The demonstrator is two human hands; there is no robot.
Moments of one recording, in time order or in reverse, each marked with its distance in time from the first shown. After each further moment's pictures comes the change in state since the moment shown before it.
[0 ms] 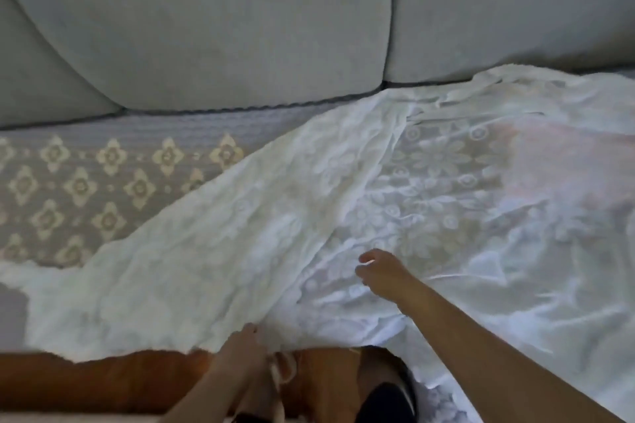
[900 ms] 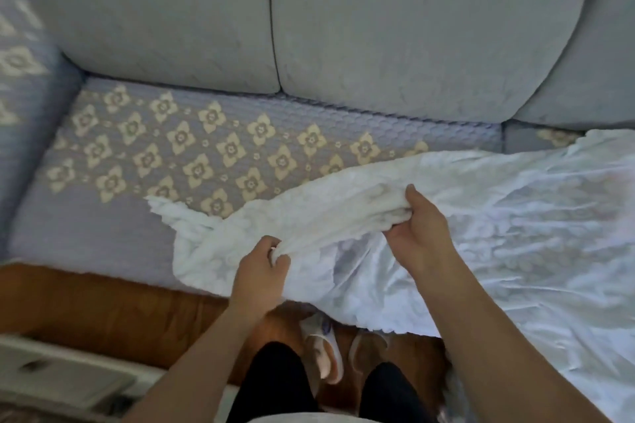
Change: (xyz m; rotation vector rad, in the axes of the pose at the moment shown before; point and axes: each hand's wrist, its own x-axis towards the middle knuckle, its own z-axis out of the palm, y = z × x) left_hand -0.093 -0.202 -0.168 -0.702 0.549 0.157; right_hand -0.148 -0.208 0.231 1.270 -0.014 -0.247
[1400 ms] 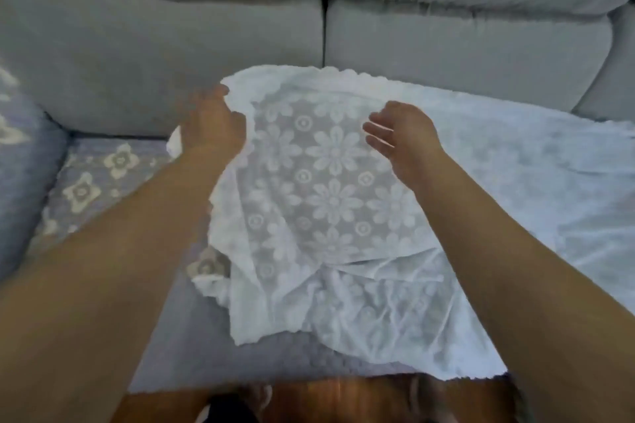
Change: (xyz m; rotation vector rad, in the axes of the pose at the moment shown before) left_hand 0.339 0.059 -0.273 0.325 0.273 0.350; right_hand 0.096 0.048 0.292 -0.395 0.041 -0.440
